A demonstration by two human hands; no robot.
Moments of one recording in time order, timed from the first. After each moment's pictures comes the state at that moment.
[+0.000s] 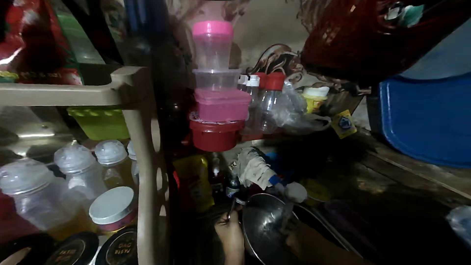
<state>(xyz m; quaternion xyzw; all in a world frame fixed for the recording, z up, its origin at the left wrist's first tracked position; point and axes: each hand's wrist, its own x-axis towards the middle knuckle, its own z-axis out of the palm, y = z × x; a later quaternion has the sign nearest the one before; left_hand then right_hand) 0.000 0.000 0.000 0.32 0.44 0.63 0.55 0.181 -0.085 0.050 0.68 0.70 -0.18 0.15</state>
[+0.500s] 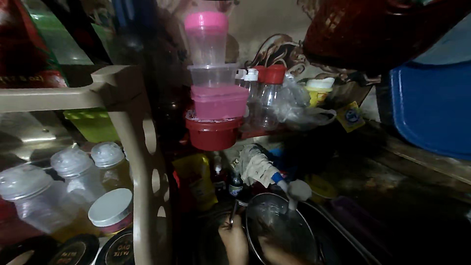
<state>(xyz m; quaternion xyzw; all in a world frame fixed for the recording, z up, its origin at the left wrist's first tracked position) -0.006 -0.017 0.002 0.32 0.45 0.61 0.56 0.095 -0.079 0.031 0.68 0.66 -0.31 -0.06</state>
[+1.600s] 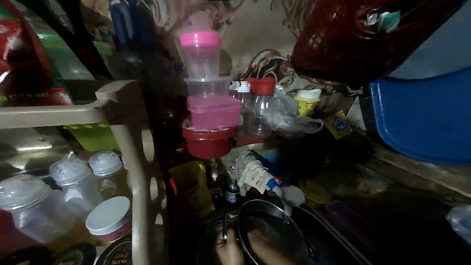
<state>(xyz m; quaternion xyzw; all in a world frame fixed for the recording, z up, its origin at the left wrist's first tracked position) -0.010 -0.033 -0.002 0.26 0.49 0.61 0.56 0.071 -0.059 0.051 0.74 0.62 -0.24 -0.02</state>
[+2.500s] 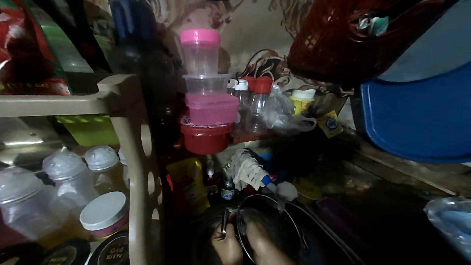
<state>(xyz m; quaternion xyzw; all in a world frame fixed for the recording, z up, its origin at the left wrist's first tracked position) 0.001 -0.031 -0.003 0.28 0.44 0.67 0.53 0.046 -0.057 0.072 0.74 0.28 -0.42 -0.45</state>
